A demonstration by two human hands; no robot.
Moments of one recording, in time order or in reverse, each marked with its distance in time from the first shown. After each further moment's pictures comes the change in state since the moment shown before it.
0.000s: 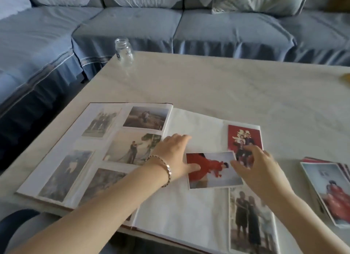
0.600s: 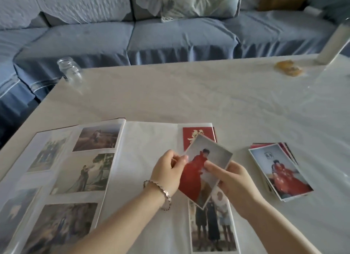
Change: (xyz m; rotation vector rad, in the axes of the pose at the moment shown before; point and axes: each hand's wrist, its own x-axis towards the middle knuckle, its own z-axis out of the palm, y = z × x) left_hand 0.013 0.086 0.036 -0.693 0.106 -0.098; right_hand -0.031 0.030 -0.018 1.177 -0.109 0.256
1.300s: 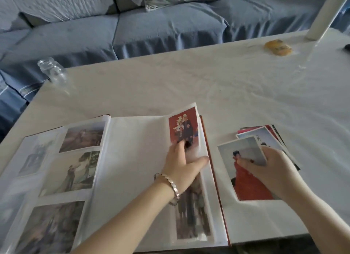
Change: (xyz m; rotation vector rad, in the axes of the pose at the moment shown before) left_hand -0.012 0.029 0.040 0.040 -0.198 -0.055; right_hand -0.012 -0.009 -0.092 -0.797 0.287 -0.227
